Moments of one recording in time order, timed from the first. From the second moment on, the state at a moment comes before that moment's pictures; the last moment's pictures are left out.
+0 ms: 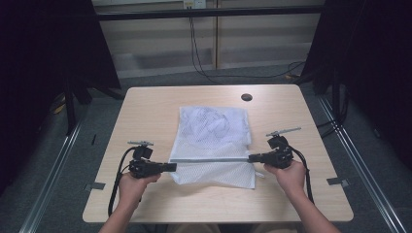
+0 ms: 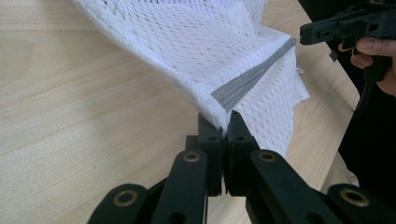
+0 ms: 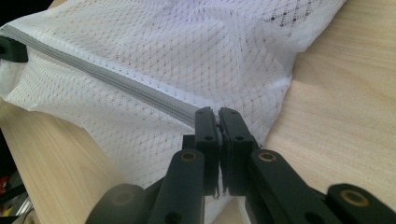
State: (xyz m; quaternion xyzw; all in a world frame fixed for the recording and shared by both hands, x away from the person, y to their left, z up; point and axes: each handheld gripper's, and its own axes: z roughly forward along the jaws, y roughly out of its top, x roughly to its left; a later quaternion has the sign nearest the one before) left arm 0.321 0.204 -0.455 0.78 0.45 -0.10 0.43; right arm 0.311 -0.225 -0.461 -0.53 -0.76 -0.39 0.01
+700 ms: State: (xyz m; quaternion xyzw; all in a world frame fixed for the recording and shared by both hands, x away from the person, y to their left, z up) left arm 0.320 0.205 -0.453 0.78 0.45 -0.10 0.43; right arm 0.311 -0.230 -0.465 -0.53 -0.76 -0.38 0.01
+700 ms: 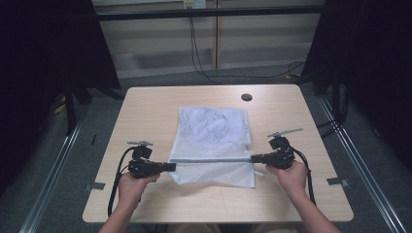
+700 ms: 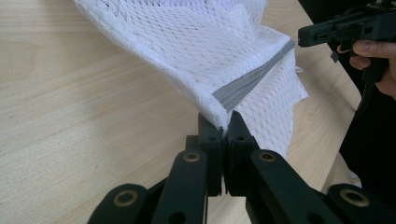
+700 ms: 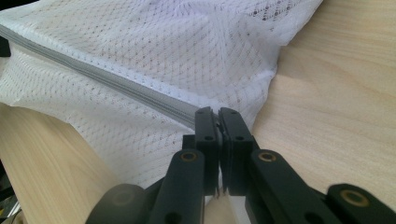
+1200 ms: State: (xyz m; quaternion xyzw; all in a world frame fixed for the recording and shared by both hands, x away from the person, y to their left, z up) left arm 0.316 0.200 -0.454 0.80 0.42 -0.09 0.42; right arm 0.305 -0.226 -0.463 -0.52 -0.77 -0.38 -0.02
